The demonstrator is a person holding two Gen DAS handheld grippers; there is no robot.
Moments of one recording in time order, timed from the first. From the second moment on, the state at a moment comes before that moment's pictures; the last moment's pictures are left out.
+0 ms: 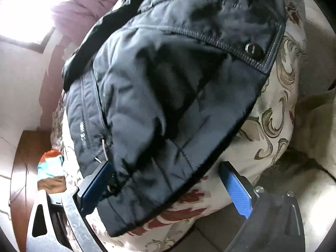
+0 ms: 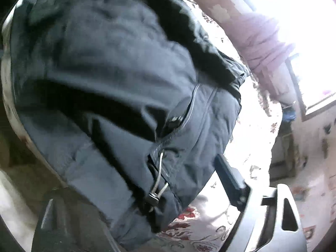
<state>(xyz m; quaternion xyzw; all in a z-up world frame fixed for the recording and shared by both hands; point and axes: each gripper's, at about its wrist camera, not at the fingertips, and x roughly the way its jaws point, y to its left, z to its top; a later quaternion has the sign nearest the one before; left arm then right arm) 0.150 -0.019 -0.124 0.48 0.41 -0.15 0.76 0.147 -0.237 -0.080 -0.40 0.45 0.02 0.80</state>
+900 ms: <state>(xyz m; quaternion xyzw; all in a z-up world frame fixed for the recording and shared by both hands) 0.201 0.003 -0.042 0.36 0.46 -0.16 0.80 0.374 -0.263 0.028 -0.07 0.52 0.10 0.84</state>
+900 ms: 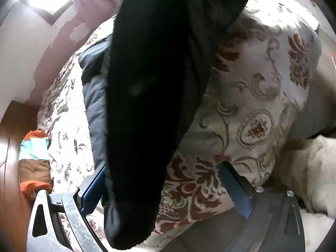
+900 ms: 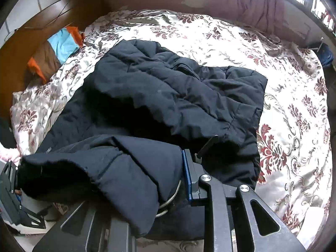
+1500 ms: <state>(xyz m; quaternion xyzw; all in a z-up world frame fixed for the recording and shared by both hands) 0.286 0.018 0.012 0.29 0.44 -0.10 0.84 0.374 -0.290 0.036 -0.04 0.51 0.08 0.86</state>
